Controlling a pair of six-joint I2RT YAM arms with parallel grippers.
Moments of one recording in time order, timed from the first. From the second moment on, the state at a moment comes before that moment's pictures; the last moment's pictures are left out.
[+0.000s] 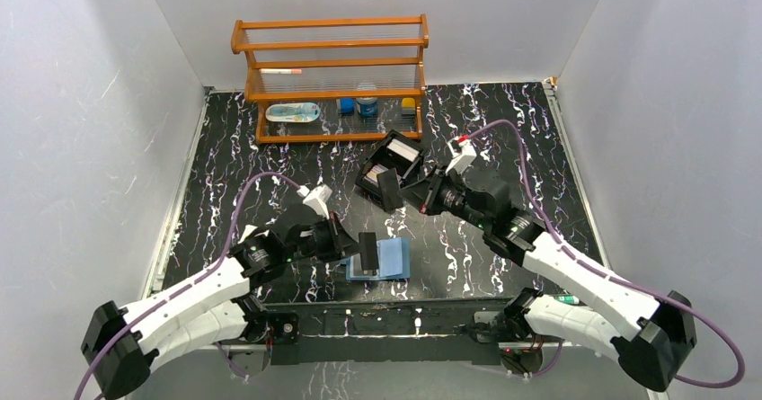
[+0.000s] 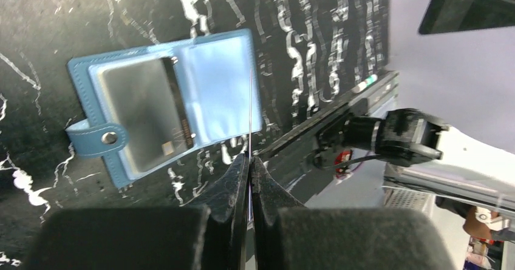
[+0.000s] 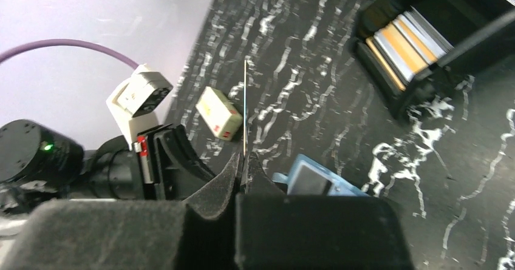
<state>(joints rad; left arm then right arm) -0.84 0.82 0.52 -0.26 0.12 -0.95 0.79 0.91 0.73 -0.02 -0.10 0.78</state>
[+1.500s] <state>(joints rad) -0.70 1.26 0.39 0.11 0.35 -0.89 0.79 1.01 0.35 -0.07 -0.06 0.92</state>
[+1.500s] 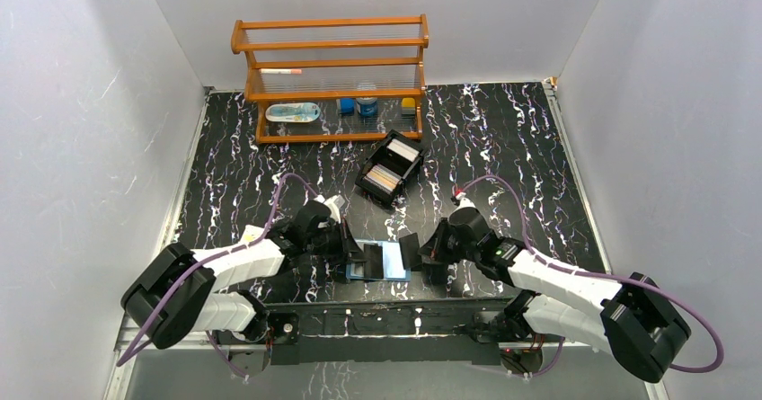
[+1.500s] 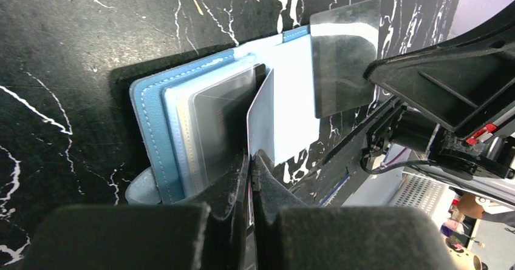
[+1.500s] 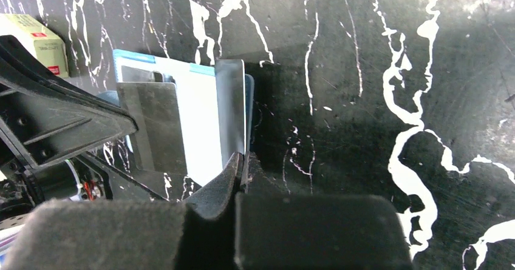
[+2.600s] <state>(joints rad) -0.70 1.34 0.42 0.14 0.27 -0.90 0.79 0.99 0.30 -0.04 -0.06 0.94</state>
